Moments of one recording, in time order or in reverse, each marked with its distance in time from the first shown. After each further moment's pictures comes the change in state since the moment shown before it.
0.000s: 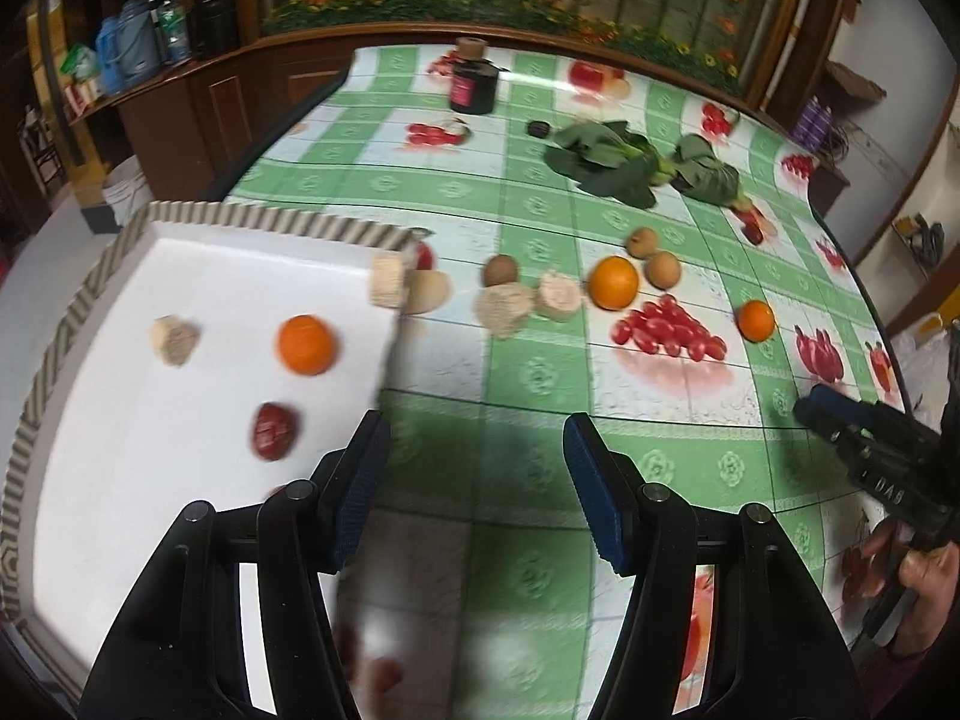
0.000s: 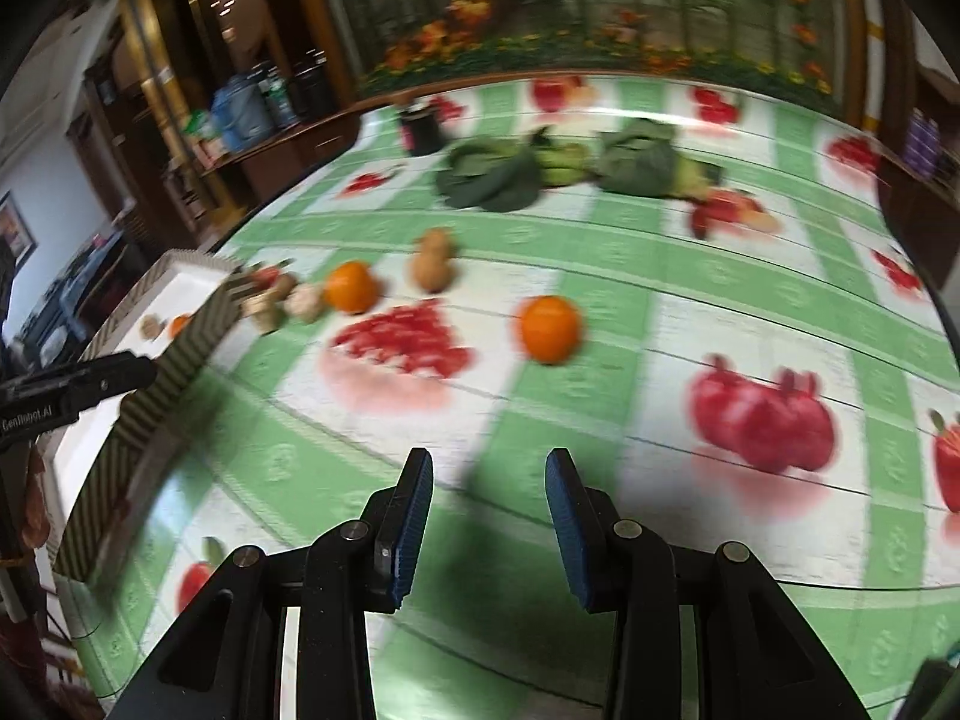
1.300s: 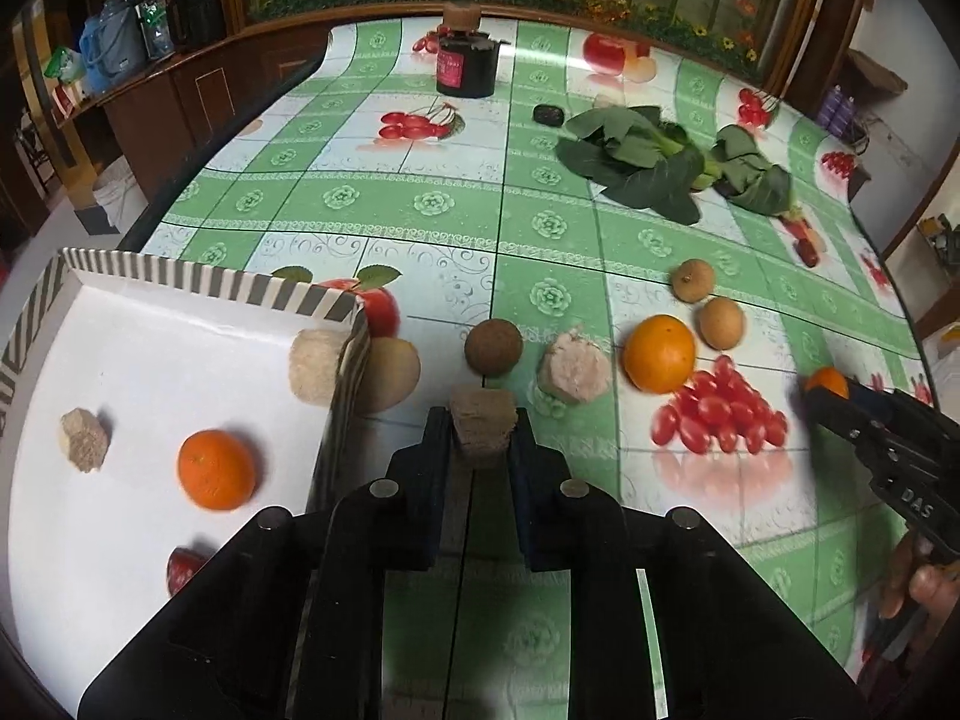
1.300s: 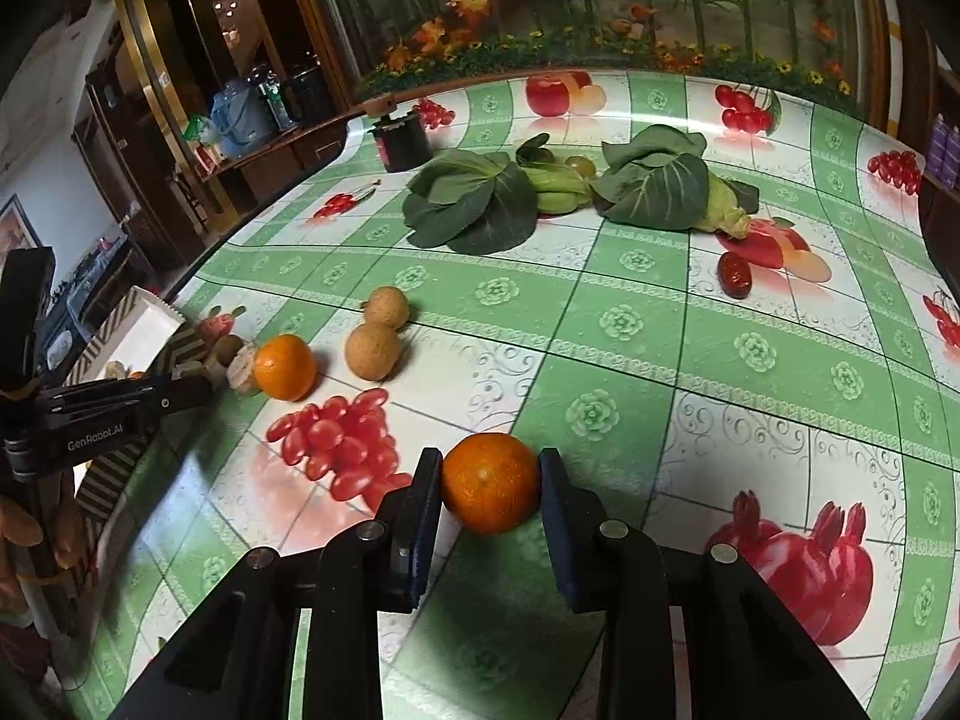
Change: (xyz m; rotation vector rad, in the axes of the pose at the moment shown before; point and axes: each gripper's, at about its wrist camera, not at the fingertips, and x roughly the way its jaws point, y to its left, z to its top) left arm 0.066 -0.004 0.043 0.001 0.026 0.020; right arm 0.053 -0.010 0.051 -0.029 0.004 0.051
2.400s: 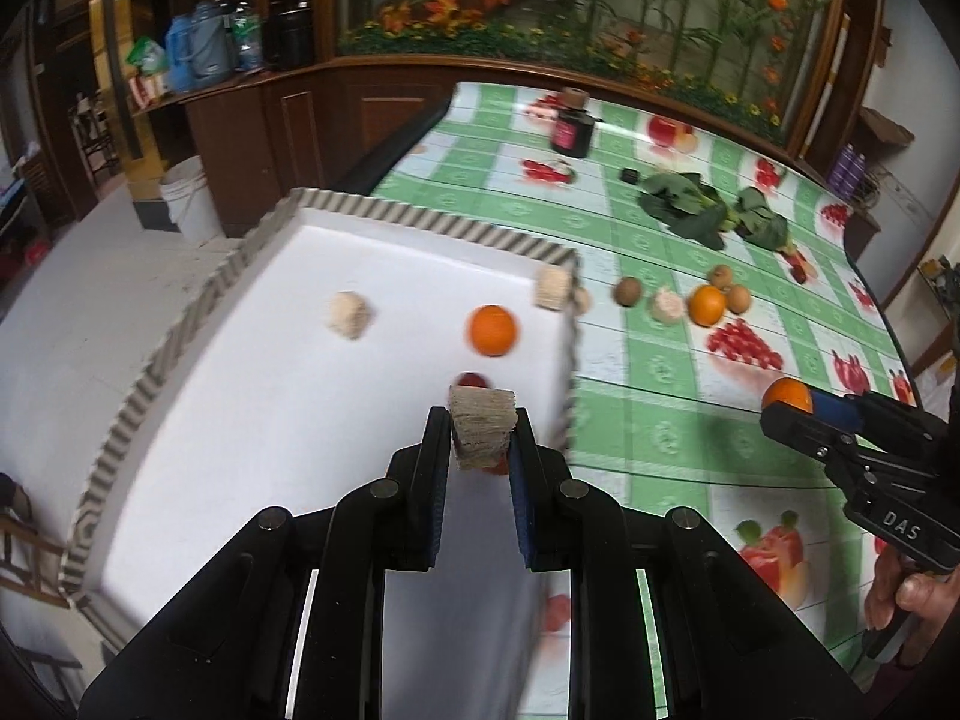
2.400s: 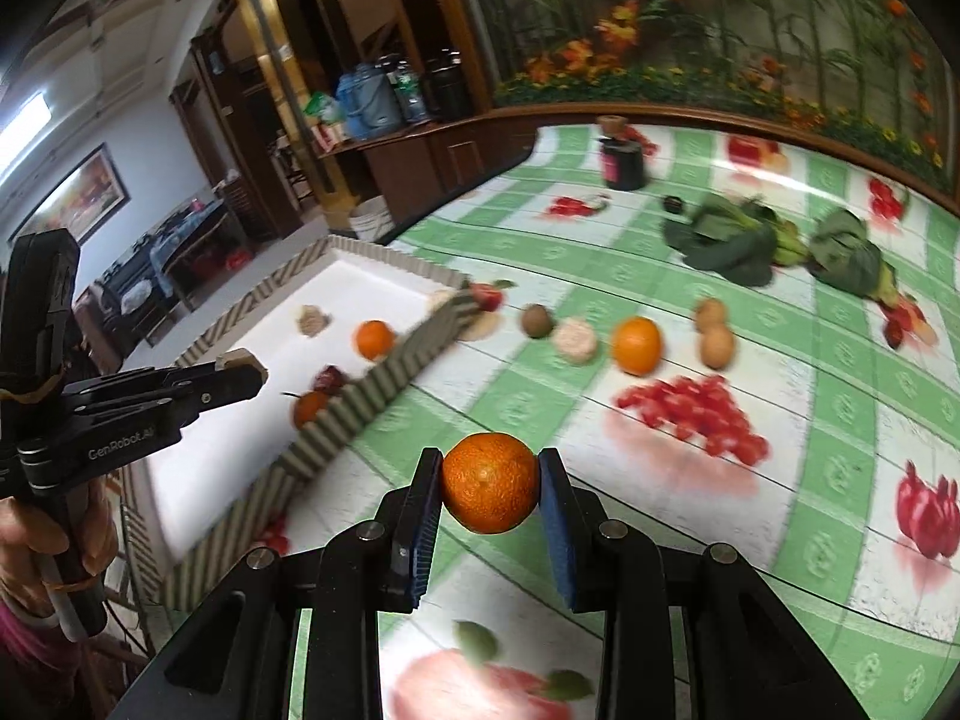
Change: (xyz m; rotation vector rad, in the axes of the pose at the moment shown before) left arm -0.117 0.092 -0.081 -0.091 -0.128 0.072; right arm -0.039 0.162 -0.028 -0.165 -0.038 0.186
